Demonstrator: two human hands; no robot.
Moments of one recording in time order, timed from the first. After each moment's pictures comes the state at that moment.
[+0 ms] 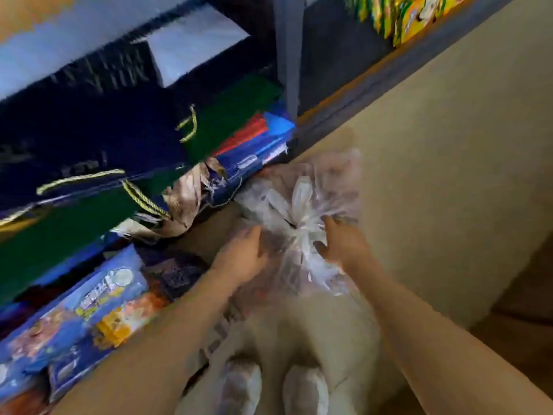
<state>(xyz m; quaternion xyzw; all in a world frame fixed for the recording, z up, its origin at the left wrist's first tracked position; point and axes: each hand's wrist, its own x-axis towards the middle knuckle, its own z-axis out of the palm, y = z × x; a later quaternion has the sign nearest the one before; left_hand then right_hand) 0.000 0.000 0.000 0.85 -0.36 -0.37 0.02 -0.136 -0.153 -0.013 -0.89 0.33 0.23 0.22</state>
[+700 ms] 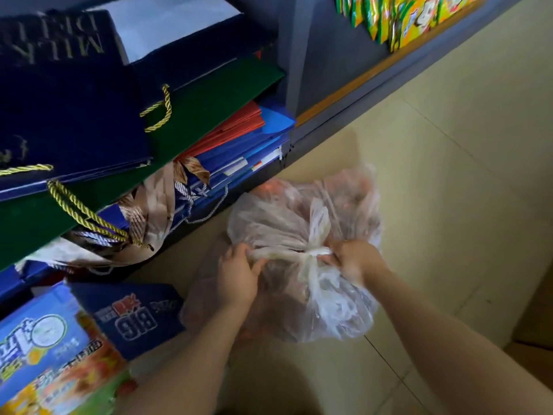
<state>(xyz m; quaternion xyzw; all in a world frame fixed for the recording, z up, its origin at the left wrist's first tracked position) 0.000 -0.010 -0.114 0.92 -0.22 -0.24 0.22 -0.137 -0.187 -0.095 -0.92 0.26 0.25 0.15</state>
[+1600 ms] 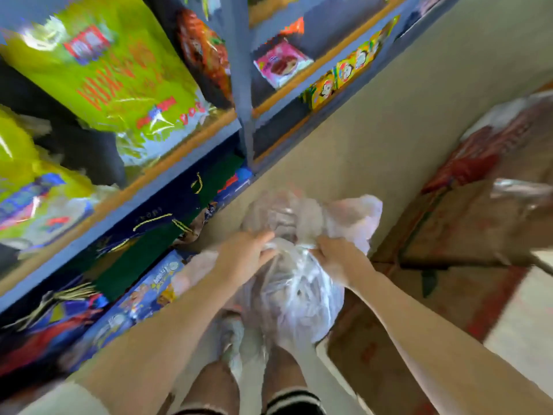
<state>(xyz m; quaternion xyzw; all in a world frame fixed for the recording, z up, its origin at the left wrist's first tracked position) -0.052 0.001 0.378 0.76 -0.58 -0.25 0.17 -0.216 -0.125 0.405 -0.85 0.35 0.28 0.26</state>
